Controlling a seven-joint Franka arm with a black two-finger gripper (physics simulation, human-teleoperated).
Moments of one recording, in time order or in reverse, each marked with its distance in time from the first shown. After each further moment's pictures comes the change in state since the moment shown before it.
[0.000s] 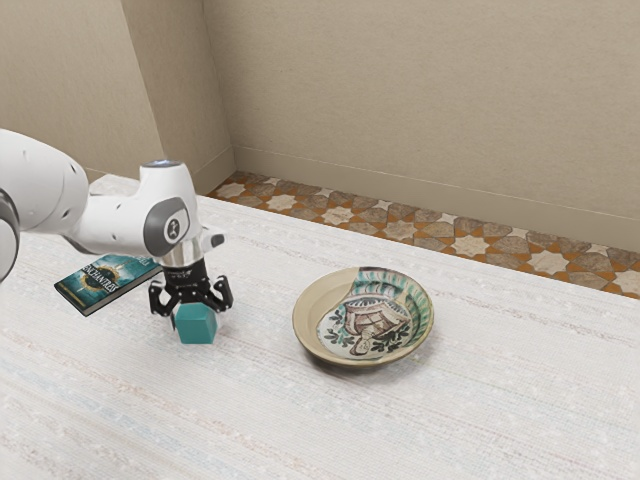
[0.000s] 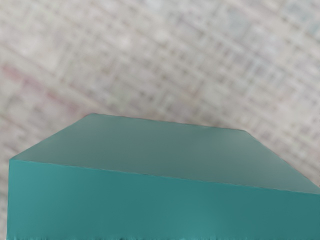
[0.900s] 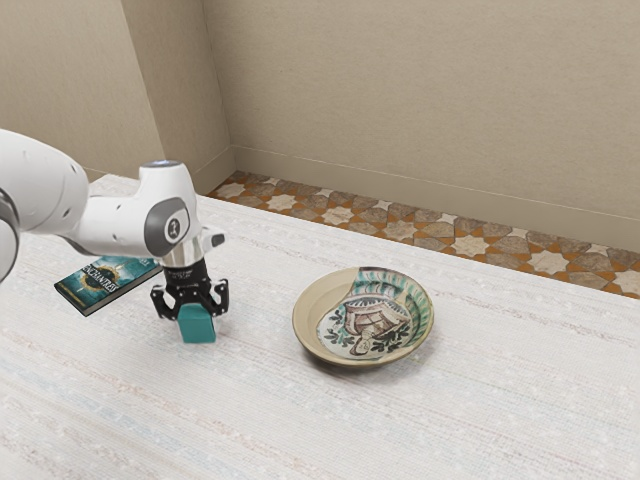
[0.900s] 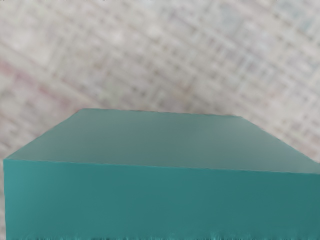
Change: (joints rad) arm -0.004 -0.002 0.002 -0.001 -0.017 -0.002 0.001
